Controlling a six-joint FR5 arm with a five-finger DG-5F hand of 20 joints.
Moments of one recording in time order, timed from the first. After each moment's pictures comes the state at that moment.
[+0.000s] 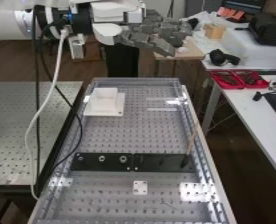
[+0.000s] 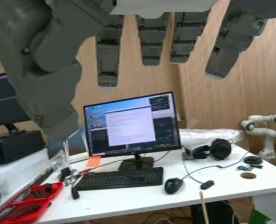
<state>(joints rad) 1.46 -1.71 -1.65 -2.91 -1.68 -0.63</state>
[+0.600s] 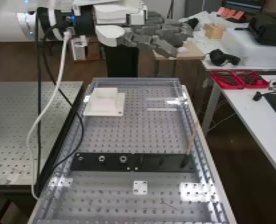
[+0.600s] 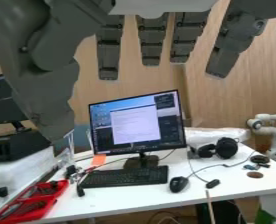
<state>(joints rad) 1.45 -1.73 -1.64 -2.91 -1.72 -0.63</state>
